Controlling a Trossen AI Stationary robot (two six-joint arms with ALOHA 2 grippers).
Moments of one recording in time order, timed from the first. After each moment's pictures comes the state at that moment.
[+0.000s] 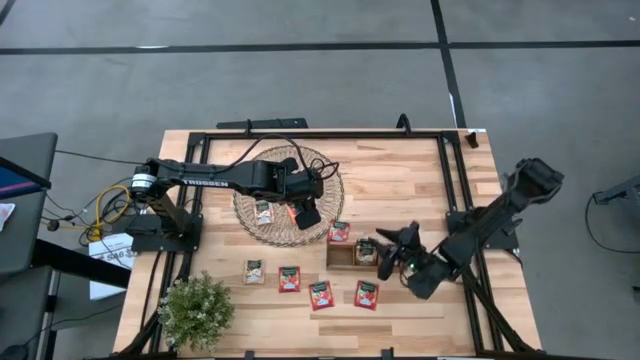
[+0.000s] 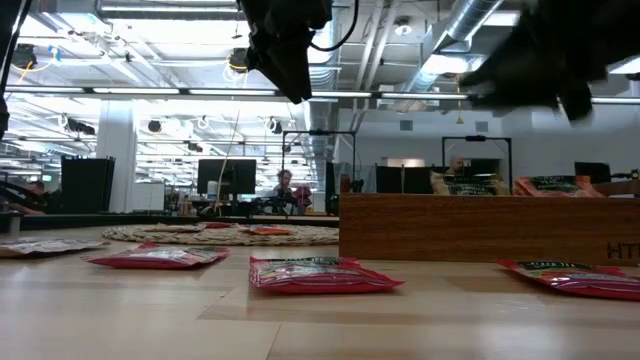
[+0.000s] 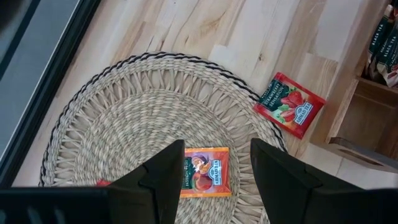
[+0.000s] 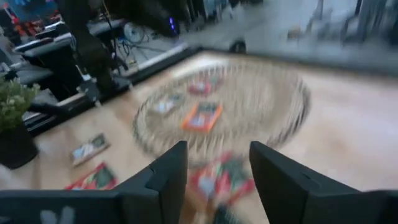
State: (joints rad) left arm 0.01 1.71 1.57 -0.91 -0.33 -0.28; right arm 0.70 1.40 0.61 0.03 1.20 0.94
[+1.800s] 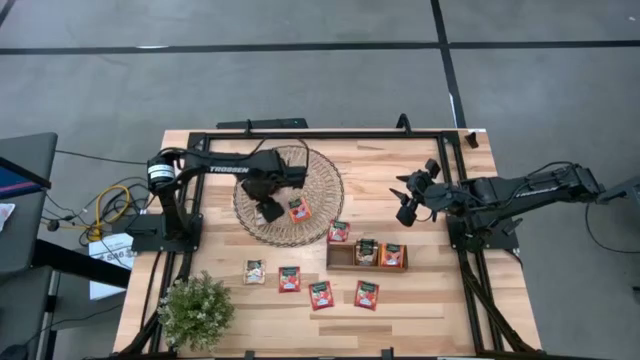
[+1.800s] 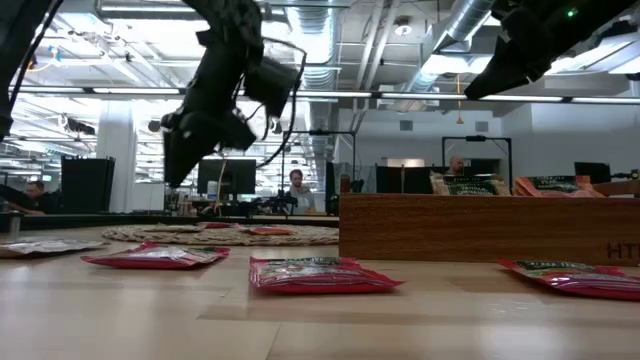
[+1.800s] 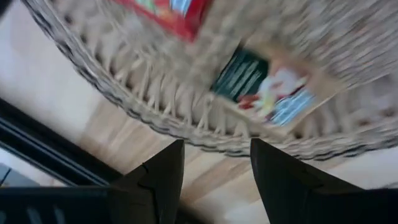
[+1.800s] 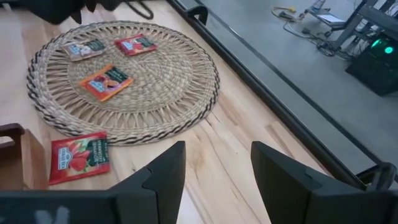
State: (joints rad) left arm 0.27 1.83 1.31 -1.36 -0.11 -0.44; right arm 0.15 0.82 0.66 -0.53 0.65 0.21
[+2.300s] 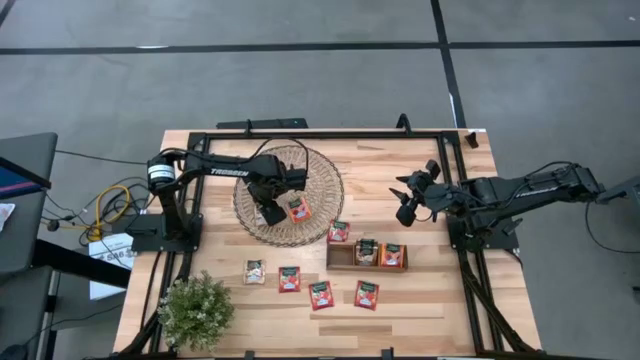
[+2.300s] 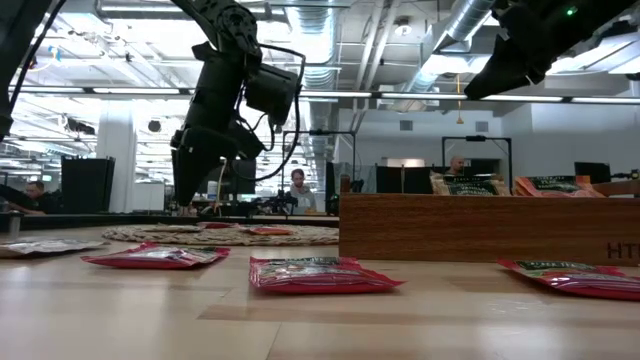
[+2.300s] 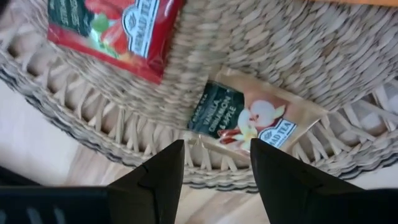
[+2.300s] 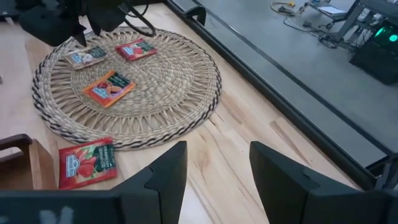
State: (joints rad) left arm 0.27 1.83 1.24 -1.19 -0.09 -0.31; right arm 0.15 0.82 0.66 -0.52 0.65 0.27
